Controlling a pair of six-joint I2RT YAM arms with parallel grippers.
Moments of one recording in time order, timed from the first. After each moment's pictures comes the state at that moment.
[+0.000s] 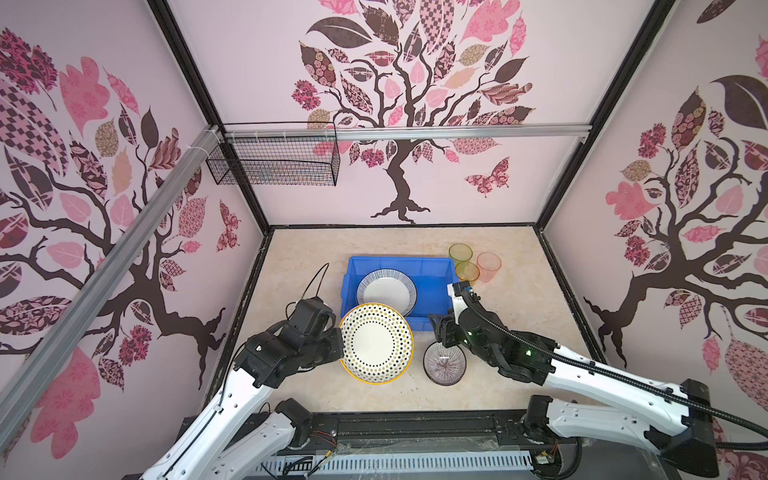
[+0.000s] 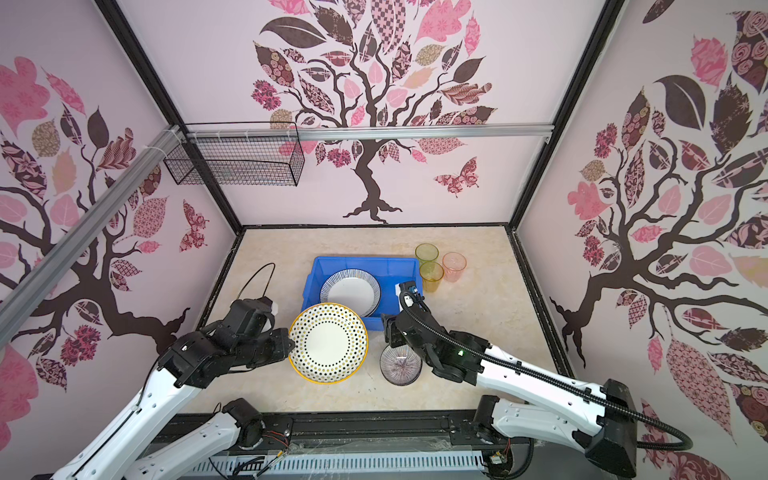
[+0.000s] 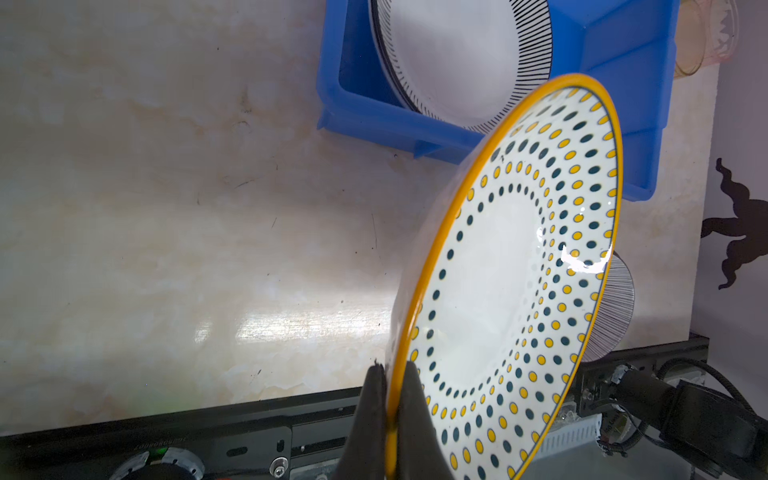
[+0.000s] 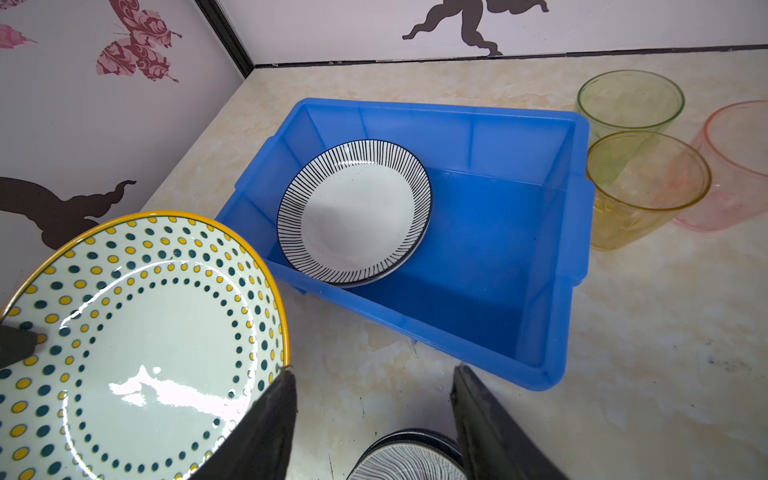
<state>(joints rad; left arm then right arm) -0.59 0.81 0.97 -1.15 0.02 -0.73 1.03 1.00 0.81 -0.37 0.42 0.57</state>
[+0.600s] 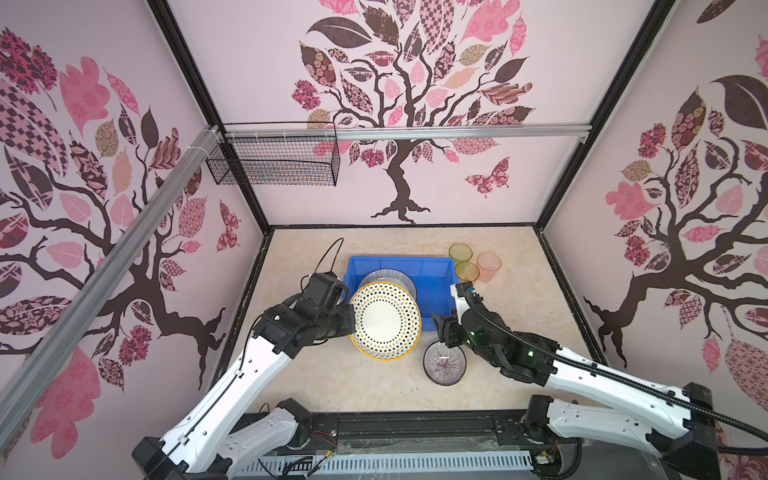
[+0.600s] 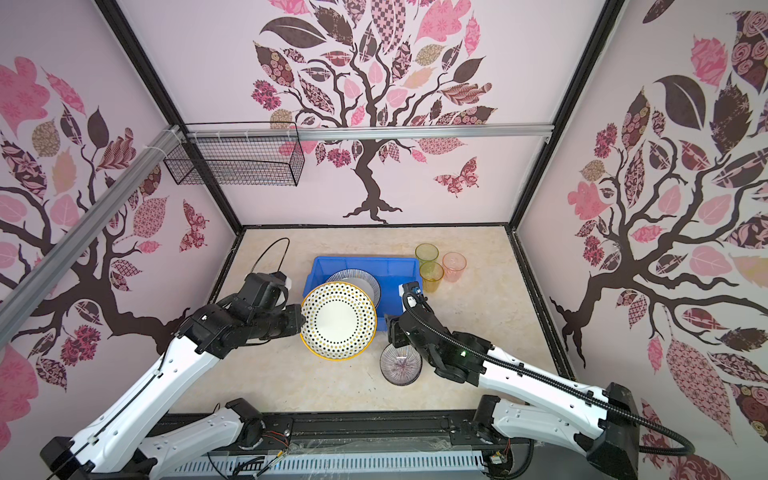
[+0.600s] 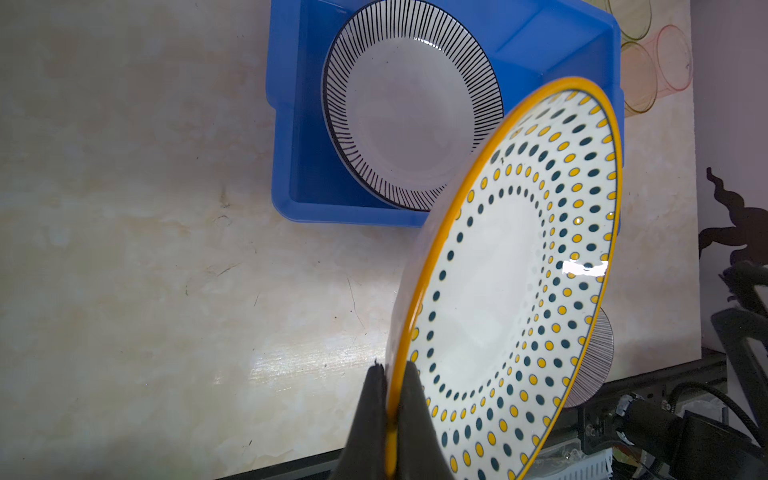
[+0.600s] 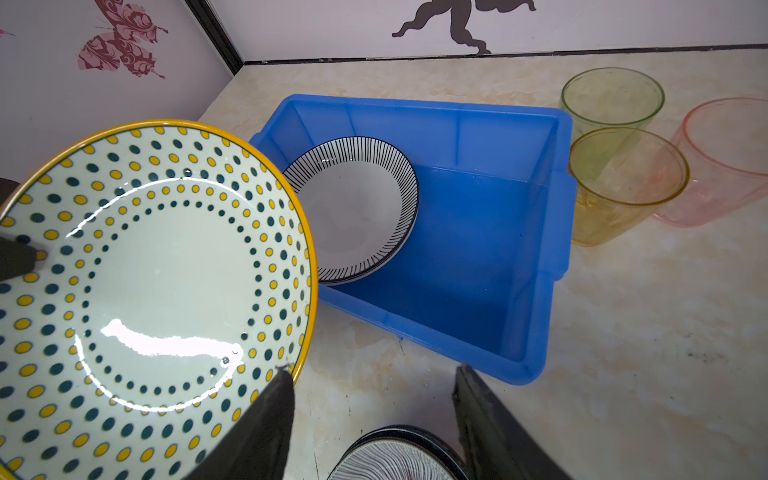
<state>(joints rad) -0.54 1.02 1.12 -1.05 0.00 -0.62 1.00 0.98 0.79 -0.37 0.42 0.55</state>
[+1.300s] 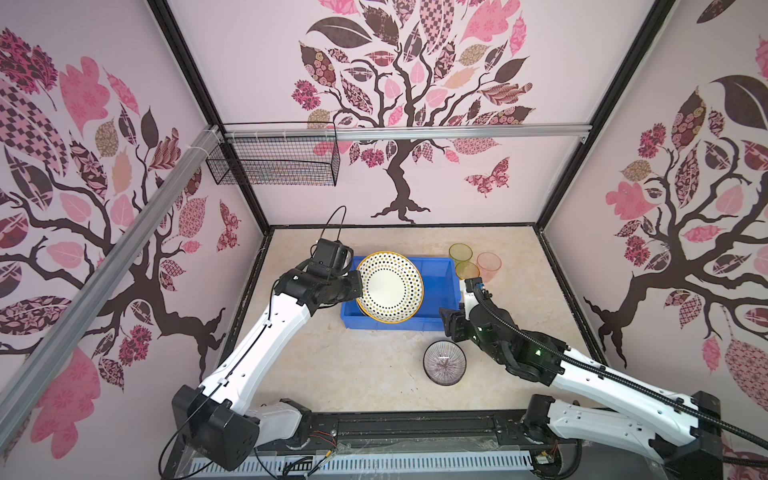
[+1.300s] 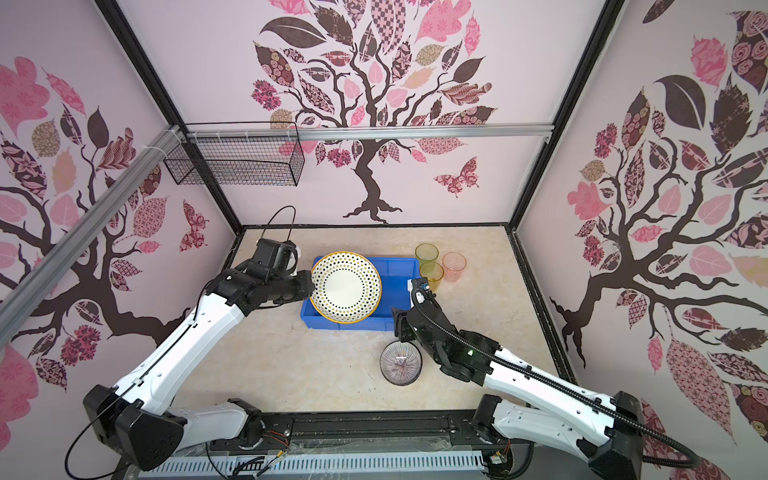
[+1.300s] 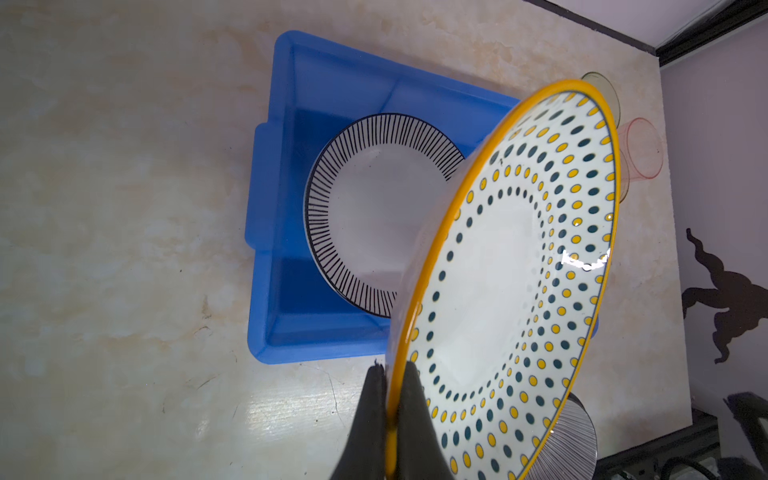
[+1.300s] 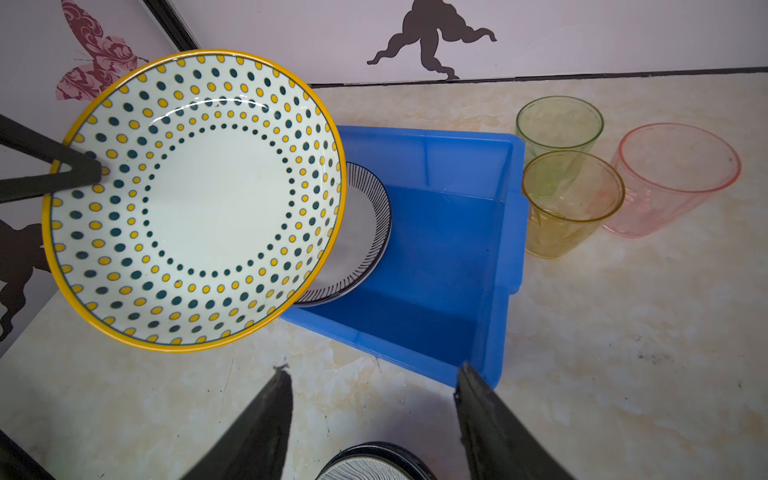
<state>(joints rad) -0.41 1.31 1.31 -0.90 0.07 -0.52 0.95 0.94 0.79 -0.38 0.45 0.53</state>
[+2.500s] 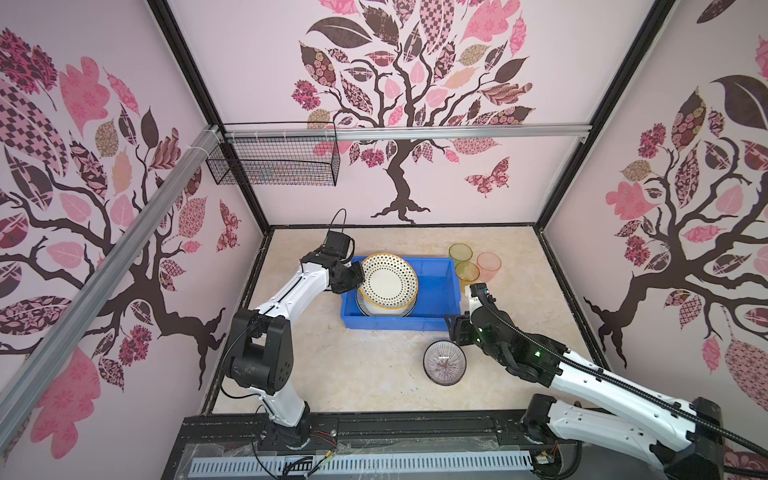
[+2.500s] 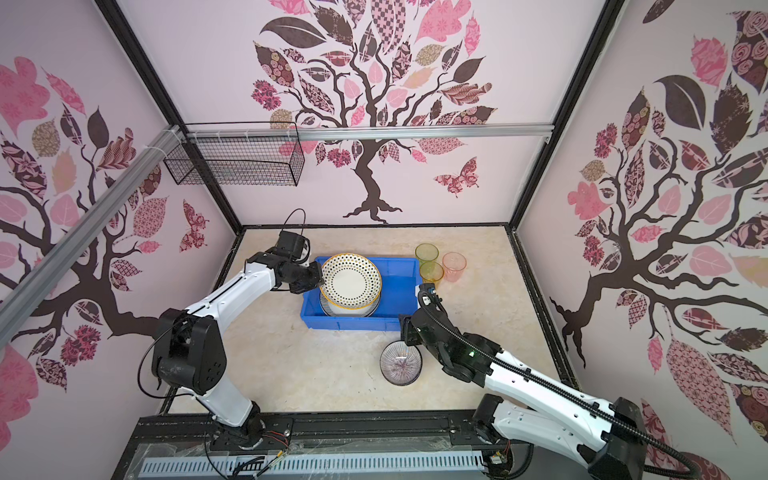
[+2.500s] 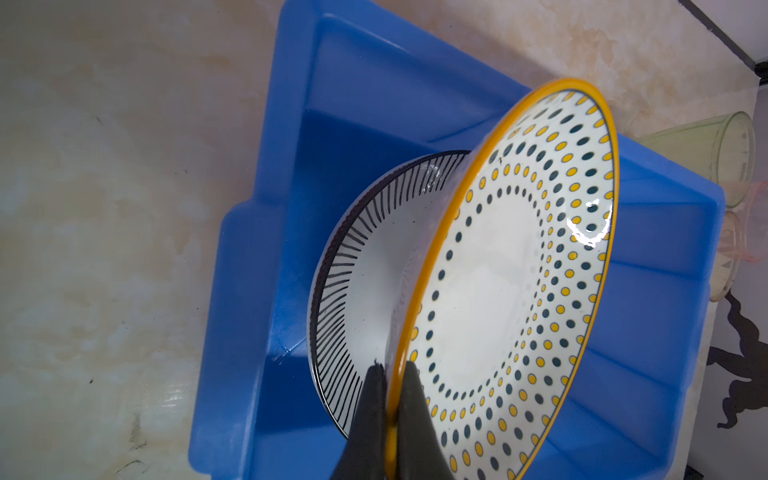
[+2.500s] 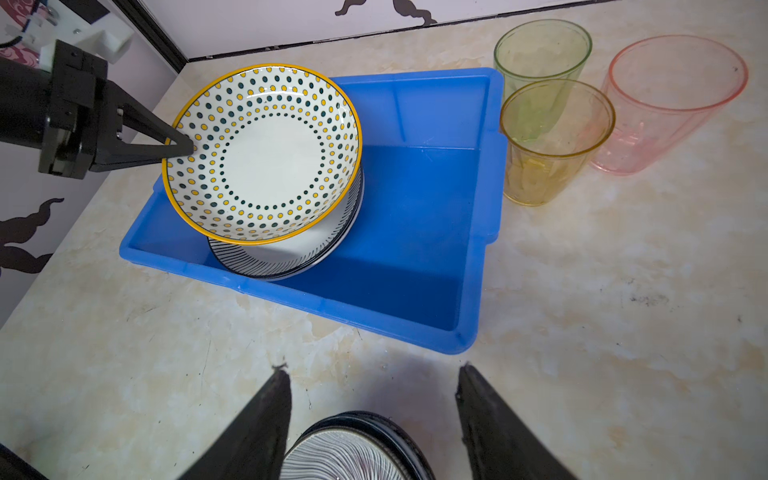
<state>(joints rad) -0.27 1.68 1.33 -0.70 0.22 -0.52 0.89 0.91 0.71 -0.42 0.38 0.60</state>
